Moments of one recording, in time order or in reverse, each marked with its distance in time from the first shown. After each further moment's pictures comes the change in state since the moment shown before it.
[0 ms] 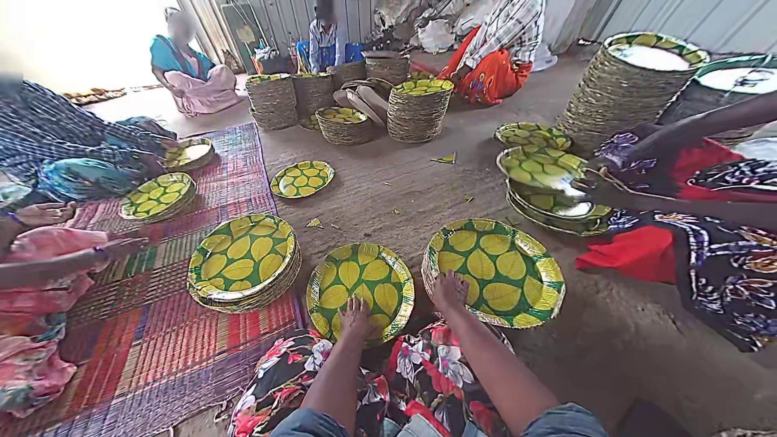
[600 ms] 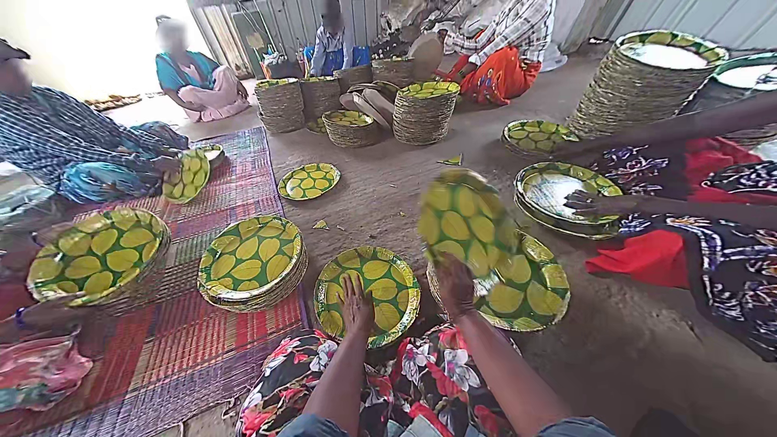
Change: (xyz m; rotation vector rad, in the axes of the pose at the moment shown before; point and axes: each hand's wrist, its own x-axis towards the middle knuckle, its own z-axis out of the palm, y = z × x) left_hand -0.012 0.004 -0.016 -0.282 0.622 0.061; right_hand -0.005 0.006 0.008 0.240 0.775 -0.547
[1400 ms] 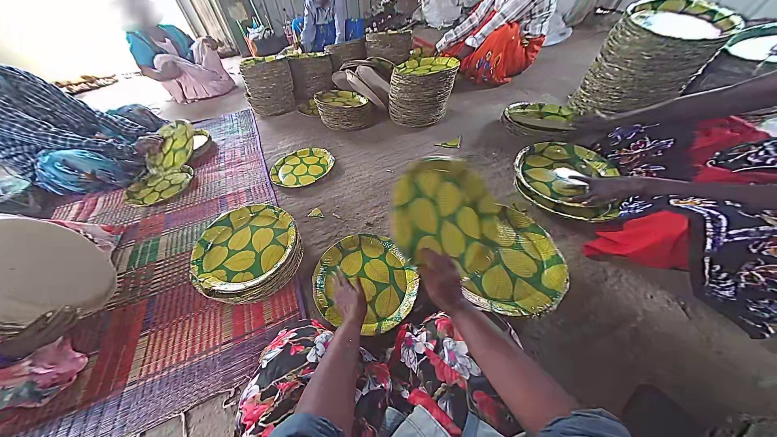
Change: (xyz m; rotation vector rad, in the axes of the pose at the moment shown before) left_hand 0.000 0.000 -0.011 -0.231 -0.023 -0.244; right_hand -0.013 -0.018 -0.002 0.106 -0.077 -0.176
